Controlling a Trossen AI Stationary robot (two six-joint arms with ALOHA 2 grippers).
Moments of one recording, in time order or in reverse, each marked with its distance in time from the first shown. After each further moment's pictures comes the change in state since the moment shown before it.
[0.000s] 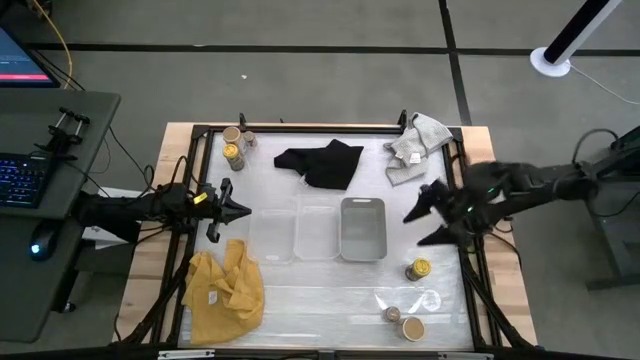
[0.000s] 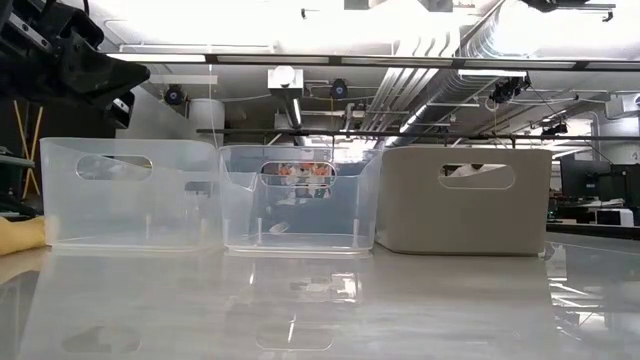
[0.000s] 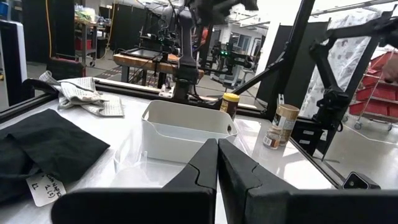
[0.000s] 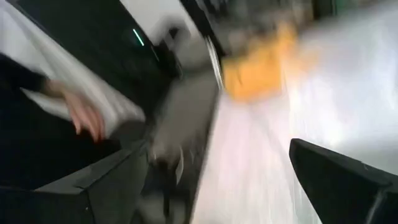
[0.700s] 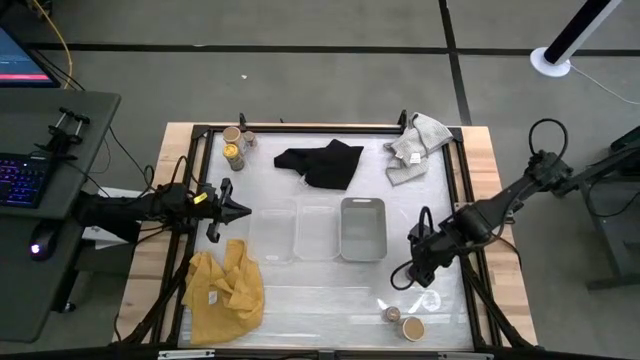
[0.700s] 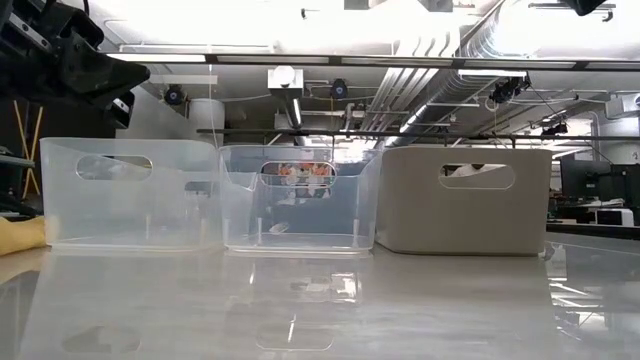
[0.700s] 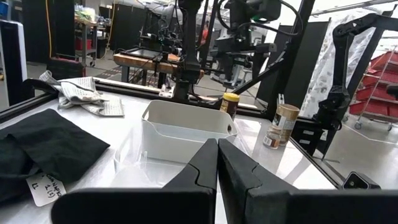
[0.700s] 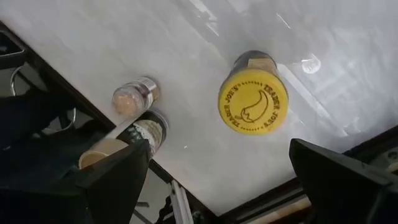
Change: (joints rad) left arm 0.000 0.000 0.000 0.000 0.000 0.000; right arm 0.352 0.496 0.204 -0.608 0.120 0.847
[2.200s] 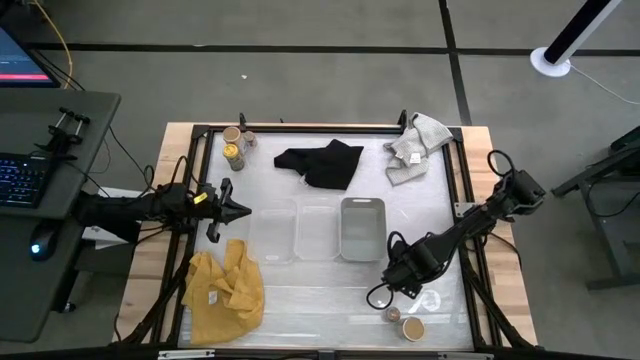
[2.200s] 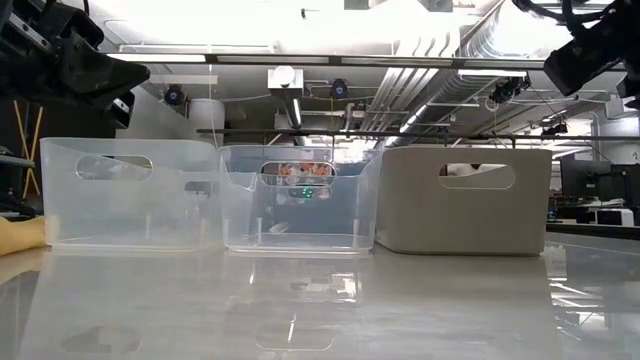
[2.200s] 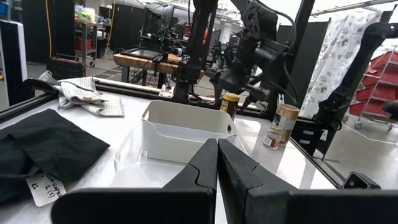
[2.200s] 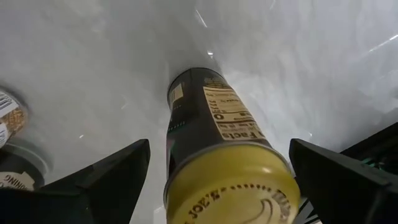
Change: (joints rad) left arm 0.000 0.000 0.000 0.000 0.000 0.000; right arm 0.013 0.379 -0.001 -0.061 0.048 -0.227
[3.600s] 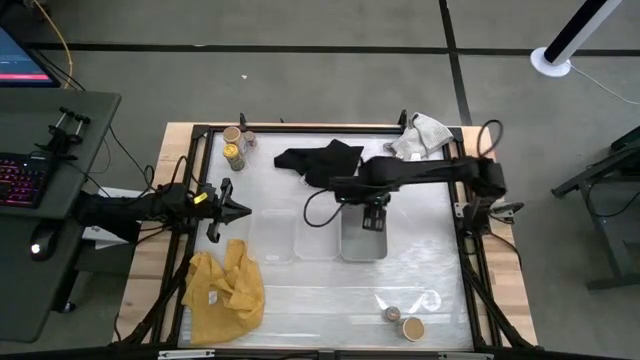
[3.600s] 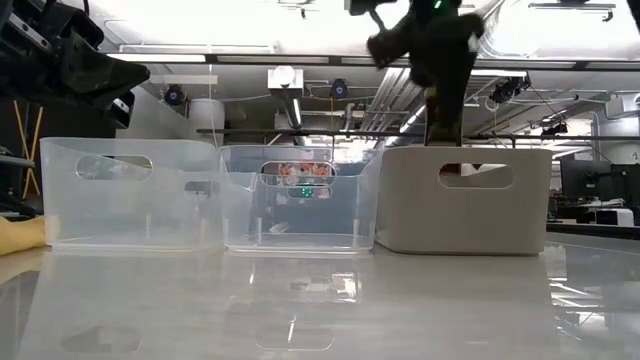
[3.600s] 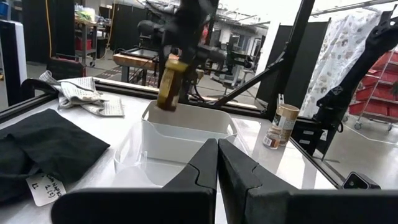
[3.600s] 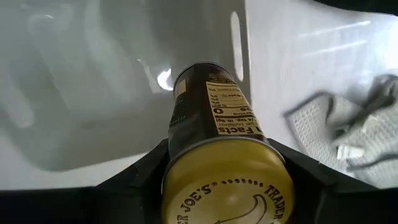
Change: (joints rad) left arm 0.000 0.000 0.000 0.000 0.001 0.000; right arm -0.583 0.221 0.583 -0.296 0.237 -0.971
